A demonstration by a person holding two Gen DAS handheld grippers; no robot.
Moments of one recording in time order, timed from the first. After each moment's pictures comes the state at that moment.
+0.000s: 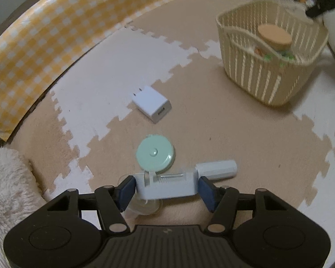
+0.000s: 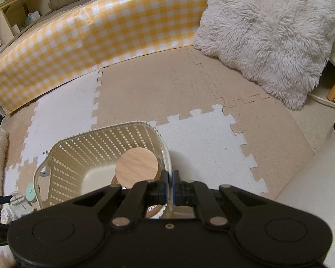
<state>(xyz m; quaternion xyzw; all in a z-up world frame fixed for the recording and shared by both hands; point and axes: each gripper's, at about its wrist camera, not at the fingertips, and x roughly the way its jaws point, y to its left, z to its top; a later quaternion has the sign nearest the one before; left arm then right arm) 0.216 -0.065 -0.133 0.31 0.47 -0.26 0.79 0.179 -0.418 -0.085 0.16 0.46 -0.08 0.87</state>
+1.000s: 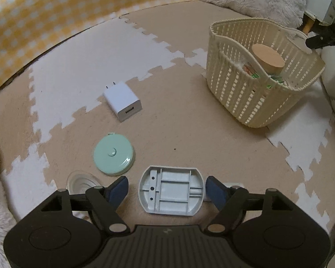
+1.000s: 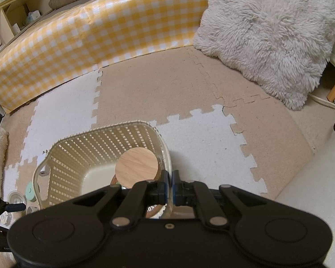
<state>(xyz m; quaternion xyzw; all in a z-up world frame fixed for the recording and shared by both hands) 0.216 -0.079 -0.150 0.20 0.51 -0.28 0.79 0.180 -0.417 -0.084 0.16 0.47 -0.08 0.87</state>
